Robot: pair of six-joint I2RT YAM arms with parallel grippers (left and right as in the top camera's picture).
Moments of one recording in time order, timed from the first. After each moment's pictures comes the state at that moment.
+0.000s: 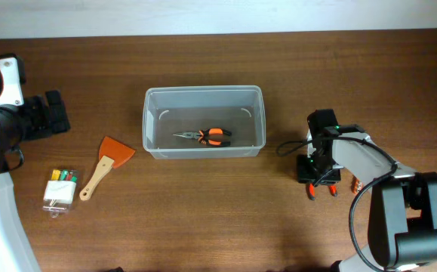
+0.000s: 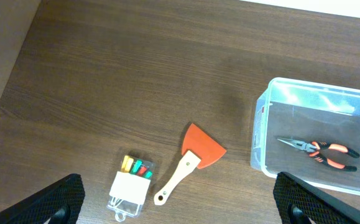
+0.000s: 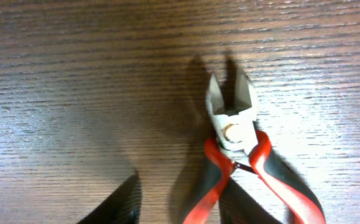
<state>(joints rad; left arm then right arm) 0.33 1.40 1.86 -1.34 0.08 0.11 0.08 1.75 0.96 -0.82 -0.04 0.16</state>
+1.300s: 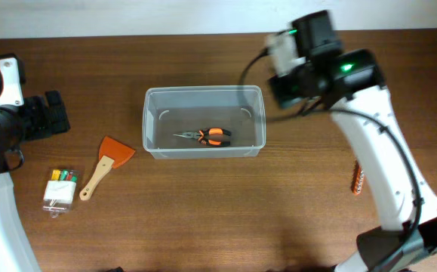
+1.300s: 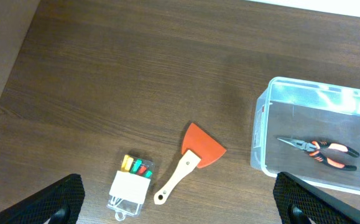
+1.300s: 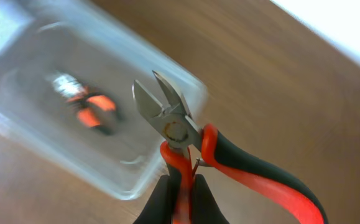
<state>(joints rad) 0.33 1.40 1.86 -1.34 0.08 0.11 0.35 1.75 1.91 -1.17 -0.03 -0.27</state>
